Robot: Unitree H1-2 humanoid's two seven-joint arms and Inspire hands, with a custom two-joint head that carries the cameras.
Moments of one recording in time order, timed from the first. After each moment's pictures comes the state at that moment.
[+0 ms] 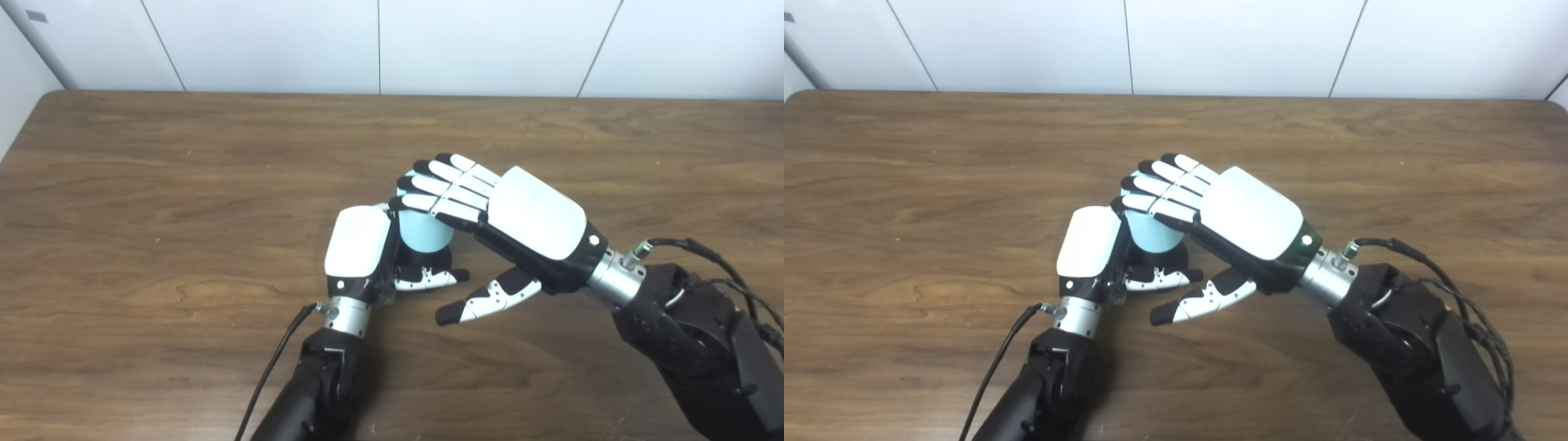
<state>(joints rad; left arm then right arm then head) -0.07 0.02 -0.50 -0.04 1.02 0.16 0.27 -0.19 -0.43 0.34 -0.54 -0.69 -0.20 0.40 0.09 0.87</state>
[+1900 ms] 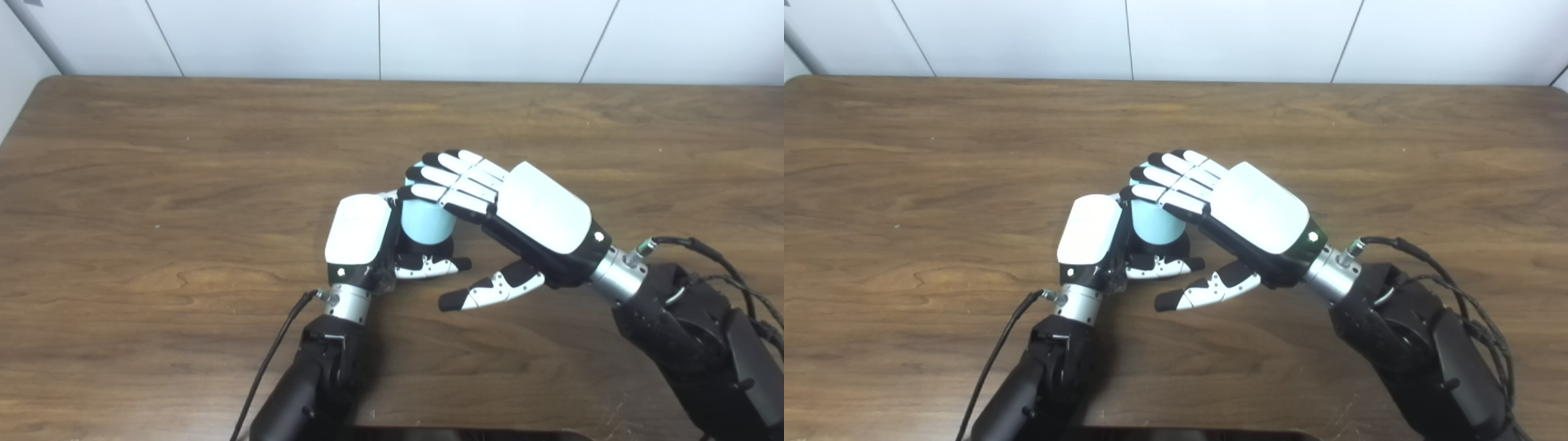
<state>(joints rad) -0.07 0.03 -0.51 -0.04 1.02 0.17 0.26 -0.16 -0.45 0.36 -0.52 -0.69 -0.19 0.32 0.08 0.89</state>
